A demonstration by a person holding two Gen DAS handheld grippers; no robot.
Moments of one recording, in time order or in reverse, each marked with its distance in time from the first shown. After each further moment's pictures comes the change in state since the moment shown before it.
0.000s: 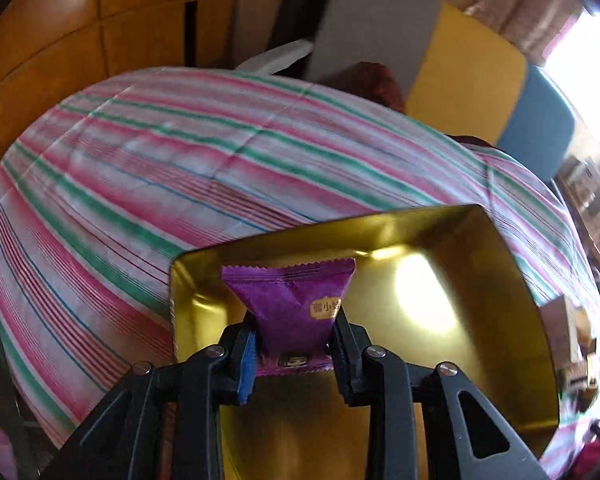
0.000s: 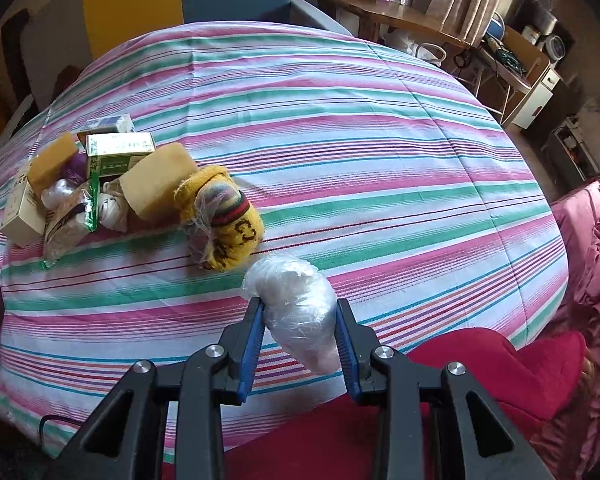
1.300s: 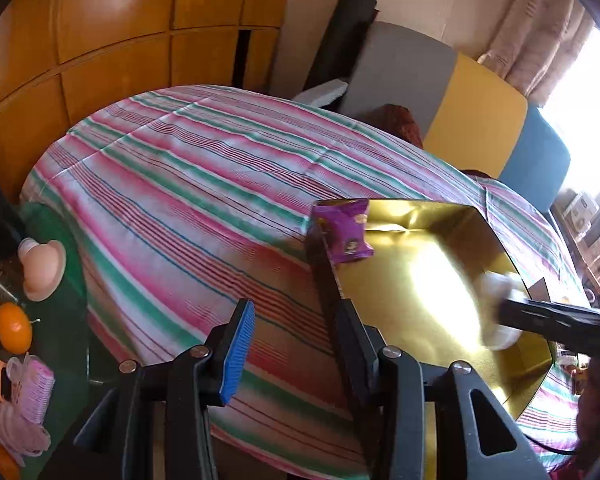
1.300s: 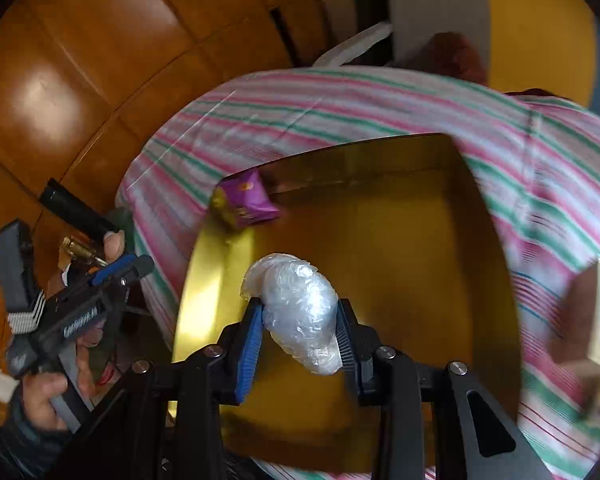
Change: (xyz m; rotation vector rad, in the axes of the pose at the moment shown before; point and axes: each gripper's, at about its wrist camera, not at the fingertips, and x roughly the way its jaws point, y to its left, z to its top) left arm -0.107 0.060 -0.090 -0.078 -0.145 0.023; right arm -0.084 0.481 -0.039 -0.705 0.036 0.795
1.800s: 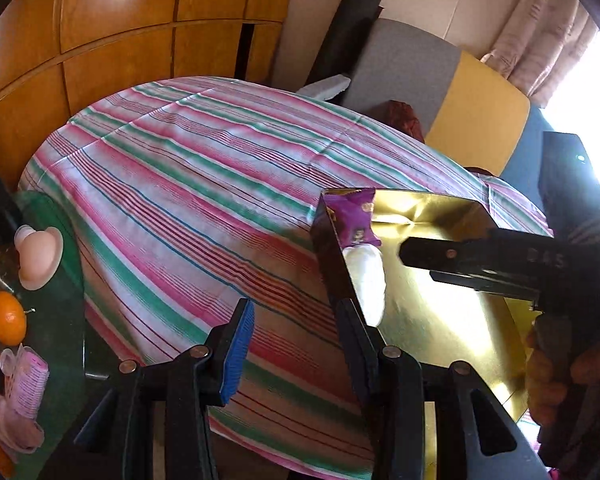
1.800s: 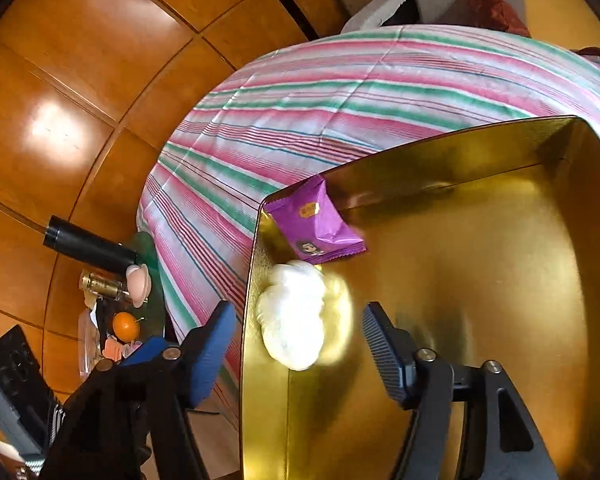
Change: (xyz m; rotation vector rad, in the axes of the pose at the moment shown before) left arm 0.008 0.002 -0.008 -0.004 0.021 -0.014; right arm 0.086 0.028 0.039 0.121 0.040 0.133
